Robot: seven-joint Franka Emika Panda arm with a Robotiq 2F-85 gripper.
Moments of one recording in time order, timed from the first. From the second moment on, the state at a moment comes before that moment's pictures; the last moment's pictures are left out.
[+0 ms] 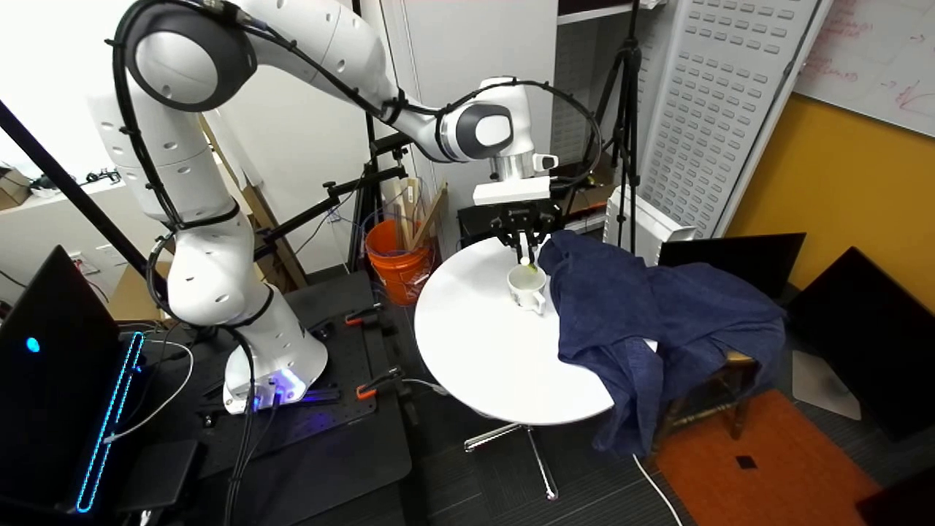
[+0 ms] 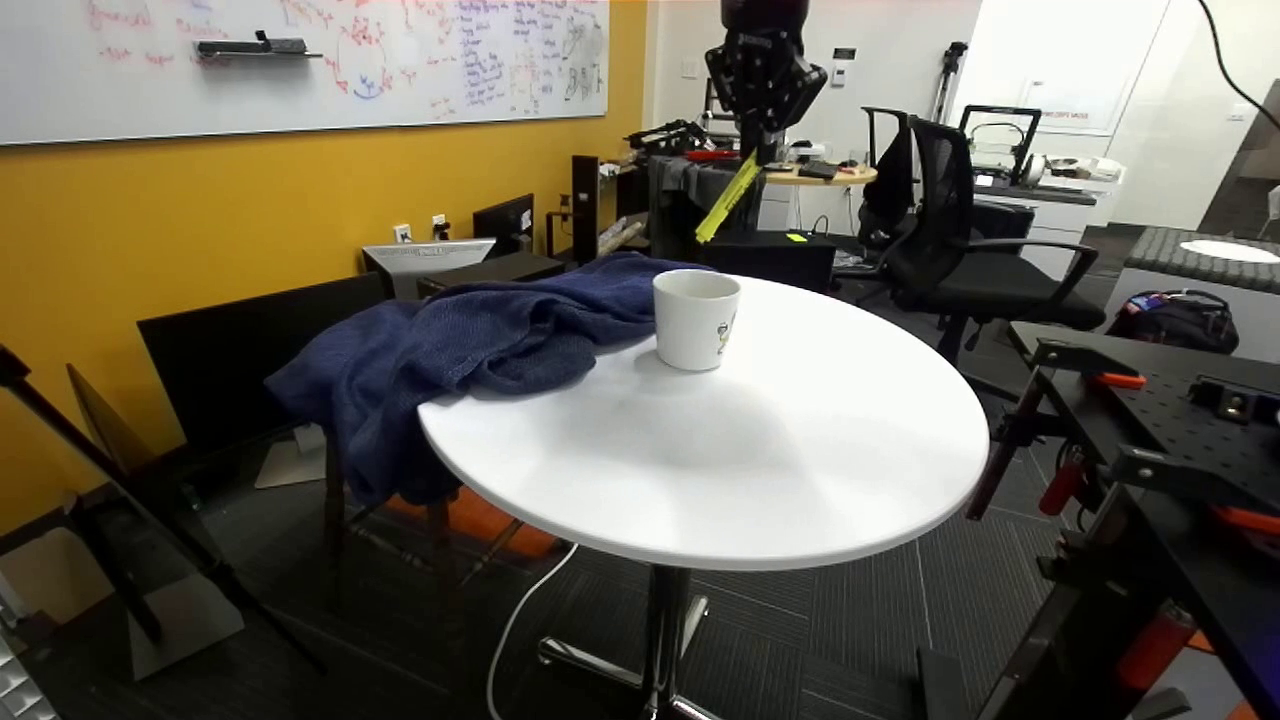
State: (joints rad) arm 0.01 0.15 -0.02 -2.16 -0.48 2.22 -0.68
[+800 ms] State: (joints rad) arm -0.08 0.01 -0.09 -2.33 -0.43 2.28 -0.39
